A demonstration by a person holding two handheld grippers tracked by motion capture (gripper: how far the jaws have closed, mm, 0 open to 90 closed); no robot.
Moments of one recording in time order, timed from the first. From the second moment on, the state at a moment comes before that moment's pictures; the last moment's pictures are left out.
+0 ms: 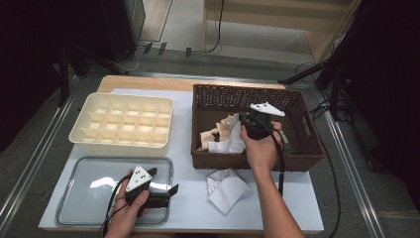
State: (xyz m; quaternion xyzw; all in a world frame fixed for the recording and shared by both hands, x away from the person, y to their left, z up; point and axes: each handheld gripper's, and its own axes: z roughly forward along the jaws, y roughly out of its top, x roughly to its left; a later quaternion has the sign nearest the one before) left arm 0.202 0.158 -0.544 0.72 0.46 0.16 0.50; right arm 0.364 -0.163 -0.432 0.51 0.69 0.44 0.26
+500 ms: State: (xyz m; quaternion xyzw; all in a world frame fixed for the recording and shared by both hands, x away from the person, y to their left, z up) left arm 0.202 0.159 -0.544 0.72 0.45 0.16 0.50; right arm 0.338 -0.170 -0.413 0.49 0.67 0.49 0.28
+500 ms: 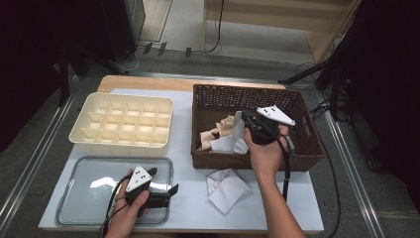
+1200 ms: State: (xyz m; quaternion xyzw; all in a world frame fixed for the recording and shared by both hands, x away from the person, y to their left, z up) left arm 0.203 0.160 -0.544 0.72 0.46 0.15 0.50; right arm 0.304 -0.178 -0.371 0.46 0.64 0.55 0.27
